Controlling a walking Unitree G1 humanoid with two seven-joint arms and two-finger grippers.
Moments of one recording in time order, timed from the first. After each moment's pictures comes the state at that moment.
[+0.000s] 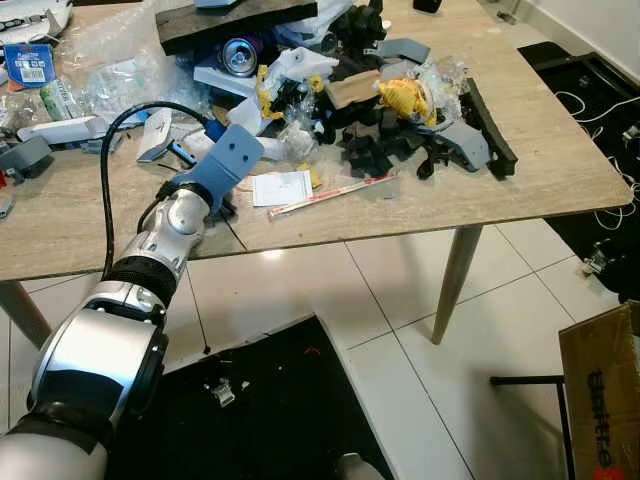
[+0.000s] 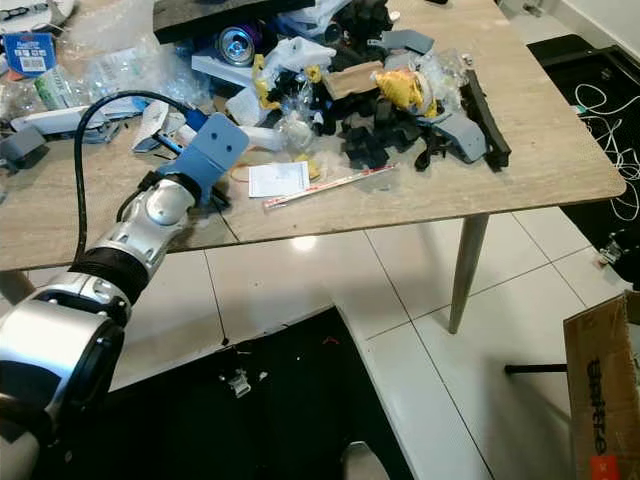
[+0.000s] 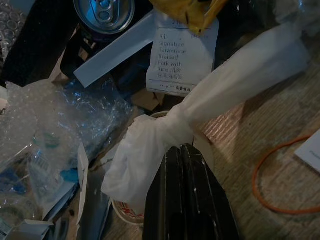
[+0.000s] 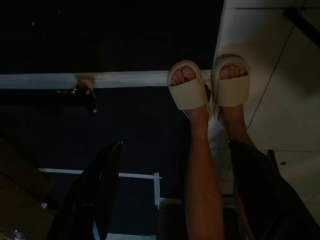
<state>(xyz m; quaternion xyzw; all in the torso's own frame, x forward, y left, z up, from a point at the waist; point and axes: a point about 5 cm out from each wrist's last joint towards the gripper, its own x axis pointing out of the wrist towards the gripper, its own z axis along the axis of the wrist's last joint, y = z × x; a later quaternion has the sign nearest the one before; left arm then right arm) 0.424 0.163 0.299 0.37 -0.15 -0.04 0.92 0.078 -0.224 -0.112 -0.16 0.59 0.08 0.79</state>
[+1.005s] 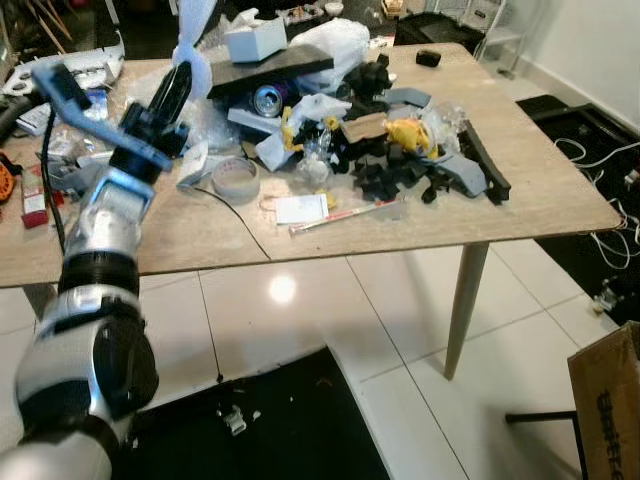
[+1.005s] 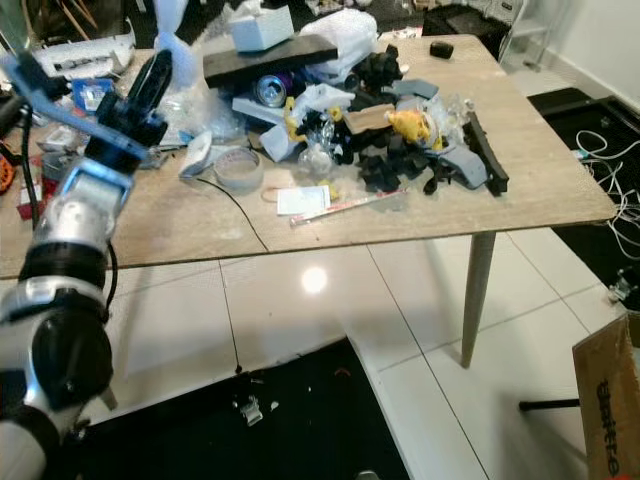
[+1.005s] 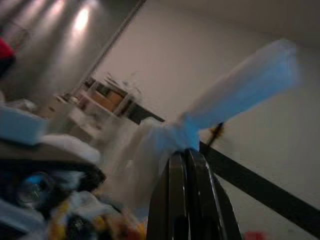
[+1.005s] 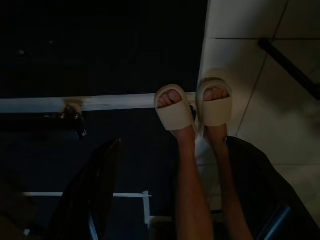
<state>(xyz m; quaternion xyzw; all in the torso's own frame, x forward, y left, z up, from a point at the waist) 0.379 0.207 0.340 -0.32 -0.35 -0.41 0.78 0.106 -0.219 -0.108 -0.15 0.60 0.07 0.78</state>
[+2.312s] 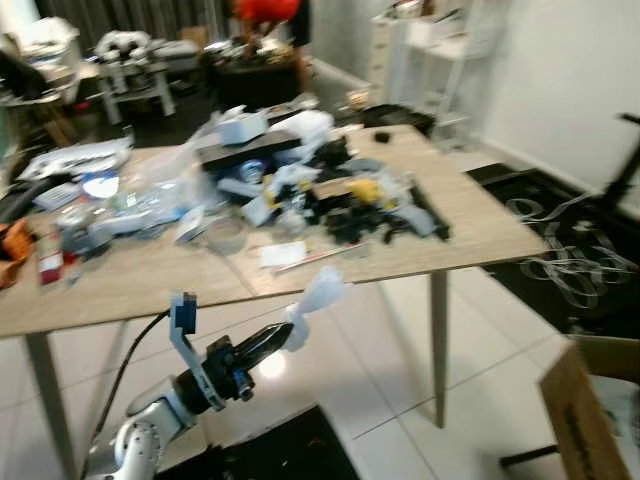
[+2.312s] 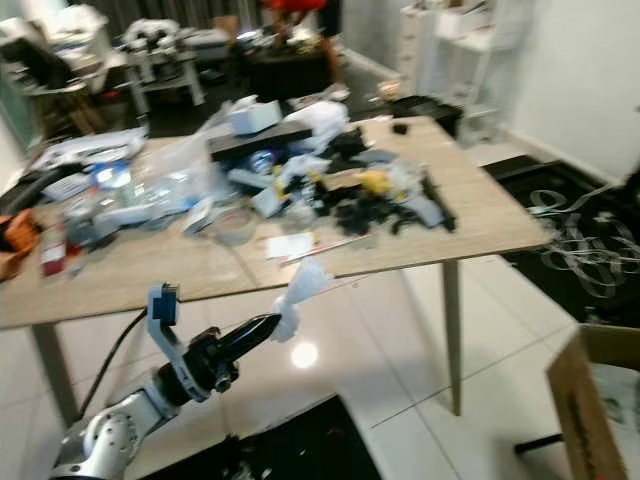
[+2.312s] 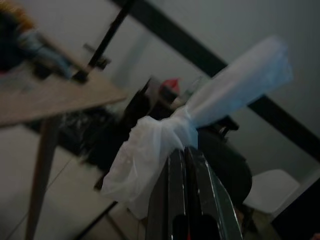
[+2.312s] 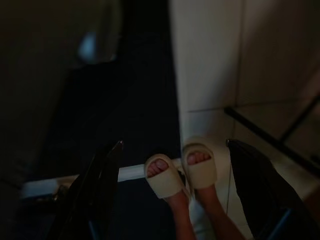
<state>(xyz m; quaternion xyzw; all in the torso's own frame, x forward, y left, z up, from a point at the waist) 0.286 0.135 0.139 -0.31 -0.04 -0.53 0.79 0.153 -0.218 -0.093 -0.18 0.55 0.07 0.81</state>
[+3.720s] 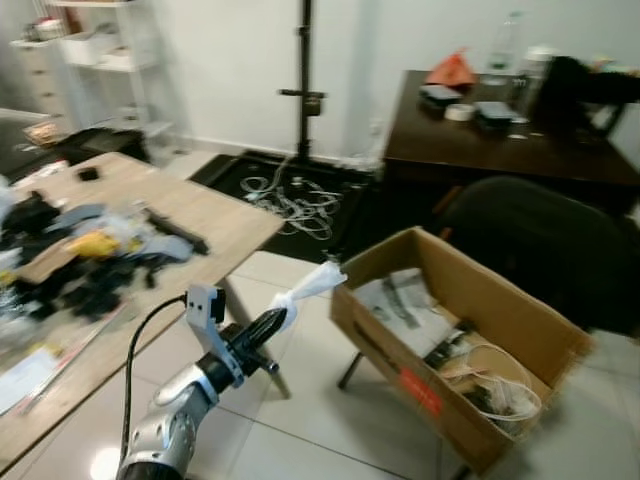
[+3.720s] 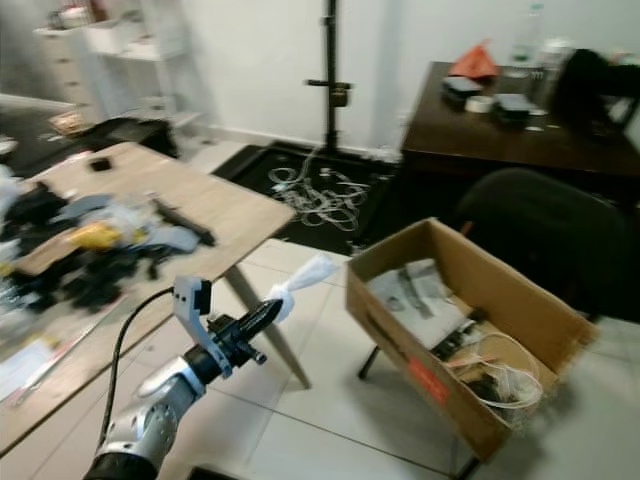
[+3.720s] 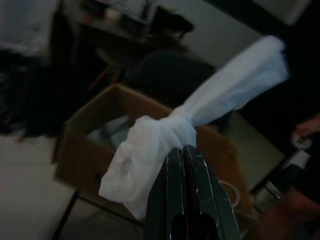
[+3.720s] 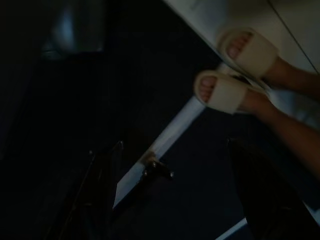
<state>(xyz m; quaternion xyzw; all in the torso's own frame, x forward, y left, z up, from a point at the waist) 0.322 0.125 0.125 -0.18 -0.04 -0.39 0.90 0.153 -0.224 -0.093 -0.20 0.56 0.06 0.80</state>
